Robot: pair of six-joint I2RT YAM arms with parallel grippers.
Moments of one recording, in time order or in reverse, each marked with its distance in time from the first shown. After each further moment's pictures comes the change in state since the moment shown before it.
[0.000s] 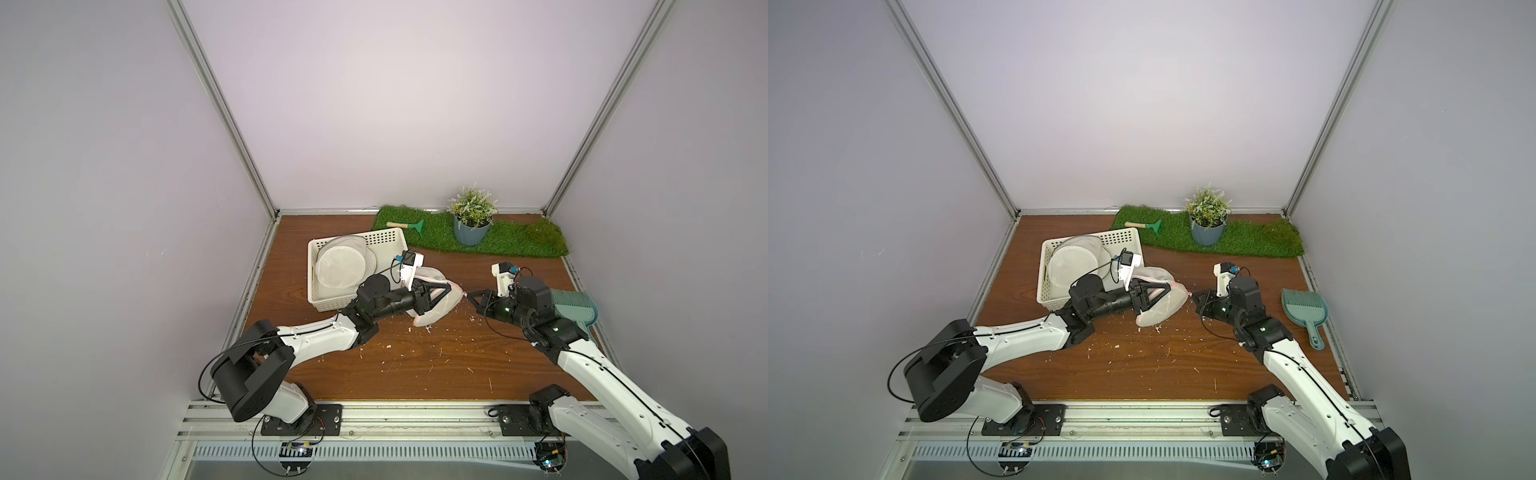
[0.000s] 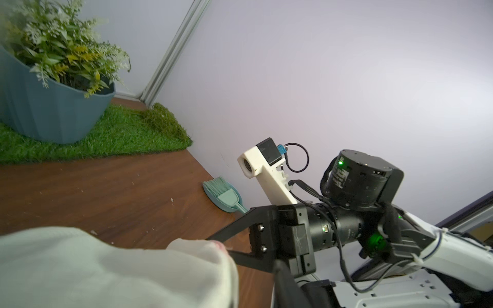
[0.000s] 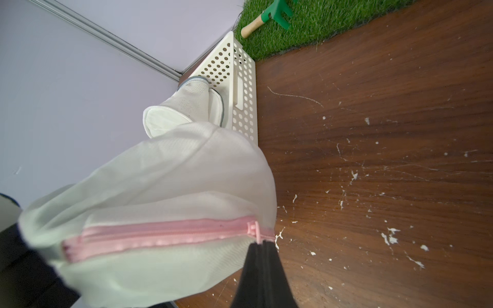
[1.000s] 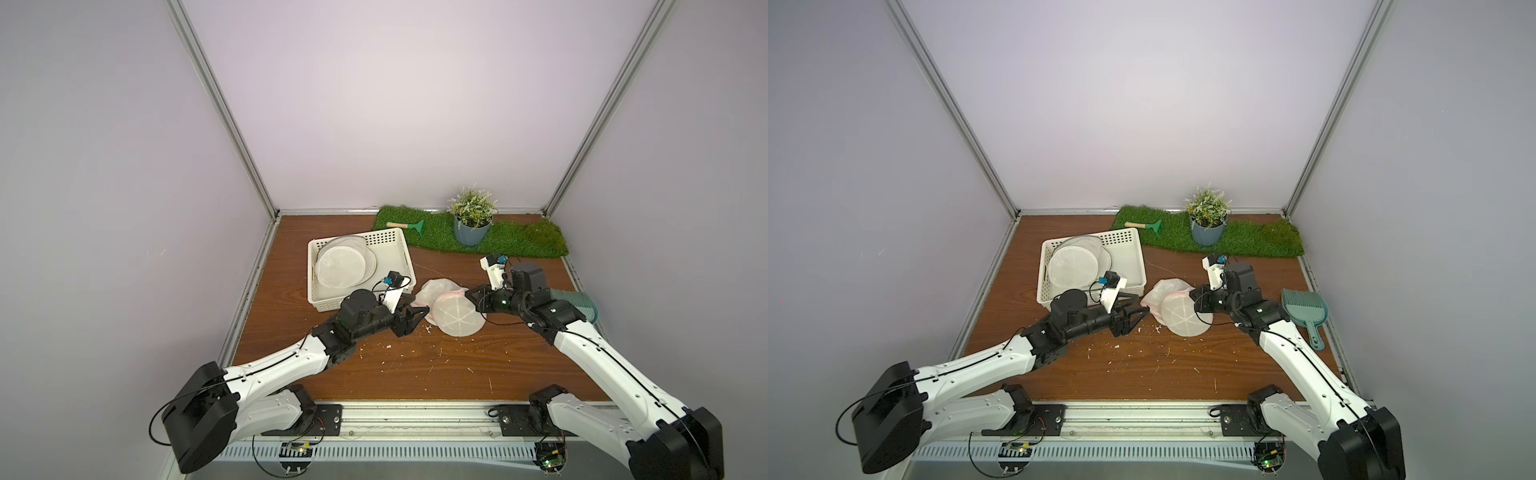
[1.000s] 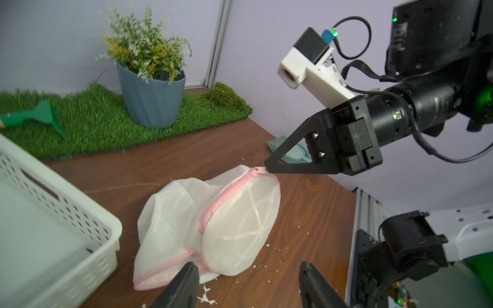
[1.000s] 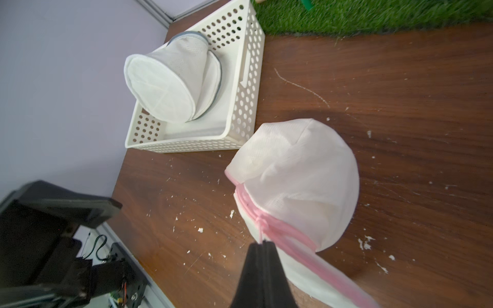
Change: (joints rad) left arm -0.015 -0.319 -0.069 -0.512 -0.162 0.509; right arm 0.017 0.121 0.167 -0.178 -0.066 -0.286
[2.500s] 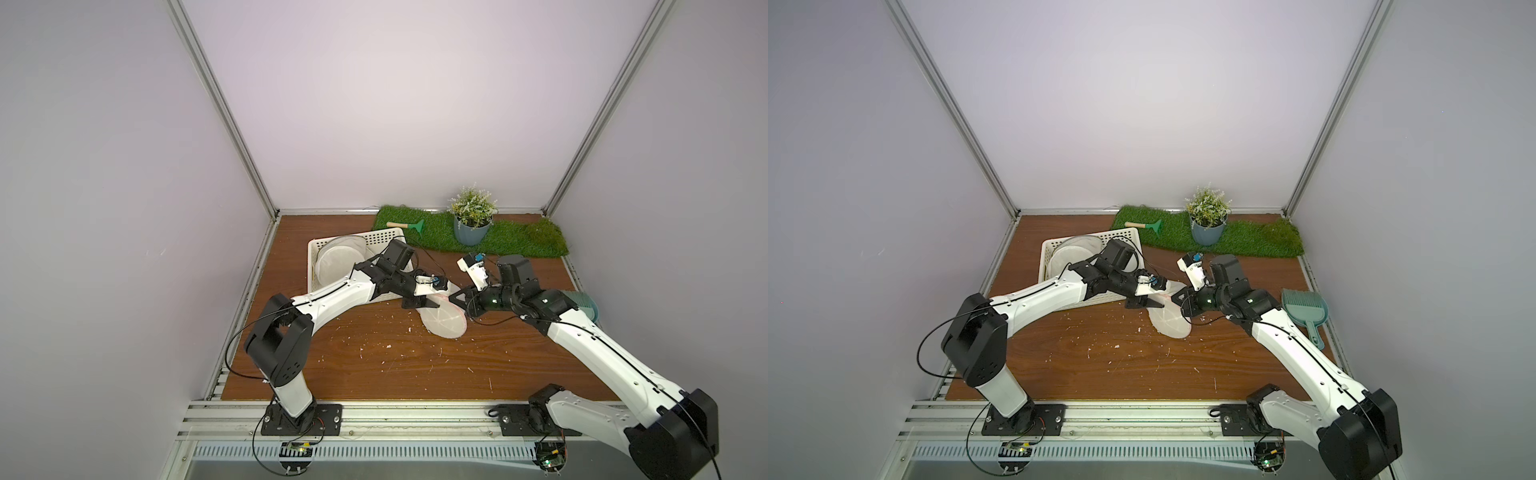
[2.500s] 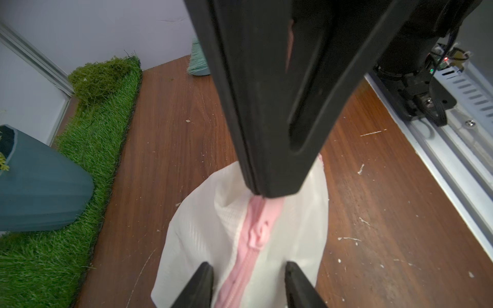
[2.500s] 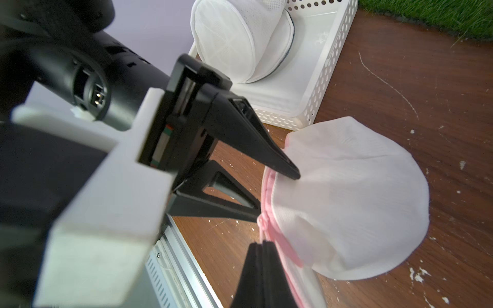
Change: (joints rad) left arm 0.127 0.549 0.624 -0.696 0.410 1.131; right arm 0.100 0.075 0.127 -0.087 -0.123 -0.168
